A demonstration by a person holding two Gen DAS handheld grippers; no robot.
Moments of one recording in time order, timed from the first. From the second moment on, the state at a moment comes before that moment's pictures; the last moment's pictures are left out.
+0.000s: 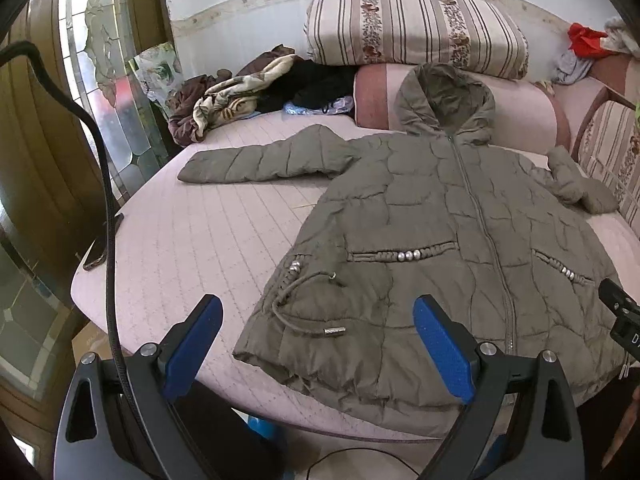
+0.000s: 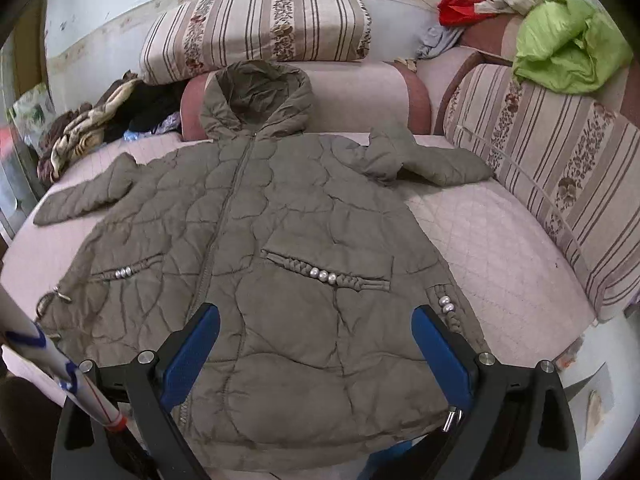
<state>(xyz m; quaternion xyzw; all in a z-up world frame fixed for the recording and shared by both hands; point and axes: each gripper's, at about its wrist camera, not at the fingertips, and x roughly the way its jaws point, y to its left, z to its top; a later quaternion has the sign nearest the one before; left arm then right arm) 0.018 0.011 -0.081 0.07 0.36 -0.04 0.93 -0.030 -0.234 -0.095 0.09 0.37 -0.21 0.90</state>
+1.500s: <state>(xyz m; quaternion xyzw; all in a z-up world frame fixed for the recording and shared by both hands) -0.013 -0.015 -0.050 0.05 0.38 -0.13 0.91 -0.082 -0.266 -0.058 0.08 0.36 -0.26 0.89</state>
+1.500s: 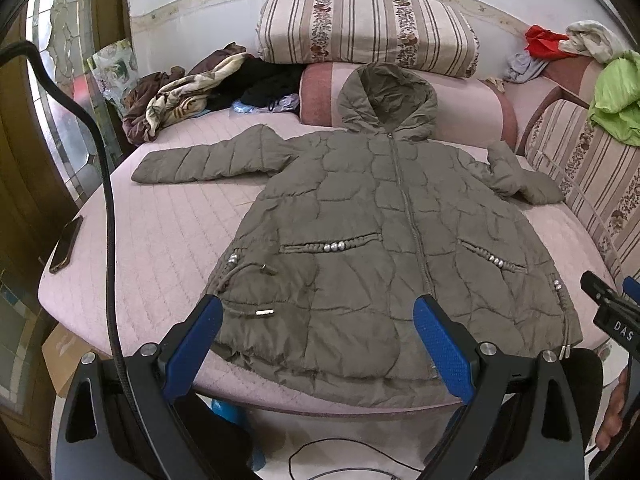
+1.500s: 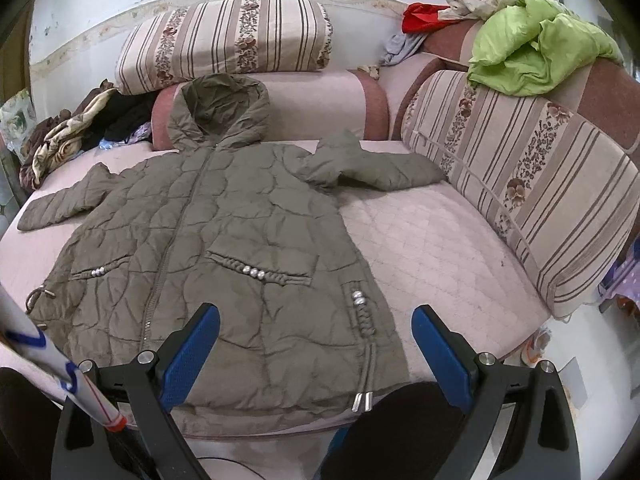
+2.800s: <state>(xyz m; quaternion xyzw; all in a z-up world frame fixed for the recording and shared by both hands) 0.083 -0.050 -0.091 0.07 0.44 -0.09 0.89 -0.055 -0.367 -0.086 0.15 0.39 -0.29 0.86</state>
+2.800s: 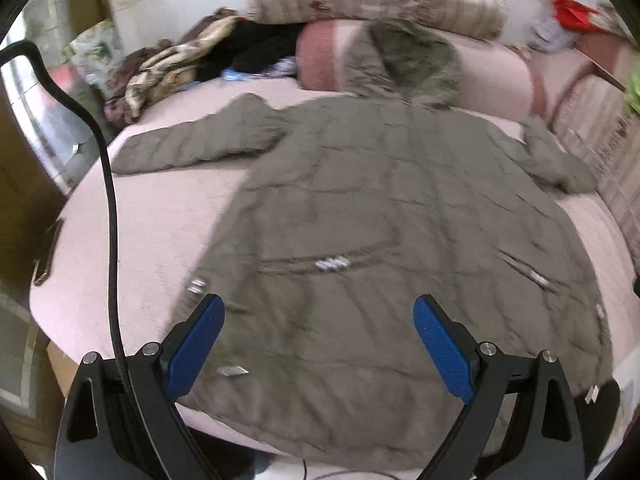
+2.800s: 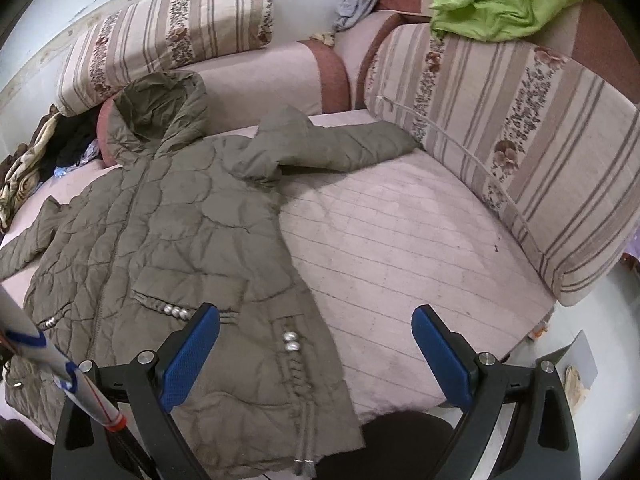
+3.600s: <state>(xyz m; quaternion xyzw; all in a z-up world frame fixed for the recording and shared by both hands) 0.233 0.145 -0.110 0.00 0.42 0.09 0.90 0.062 -0.277 -0.091 0.10 0.43 -0.22 0.87</state>
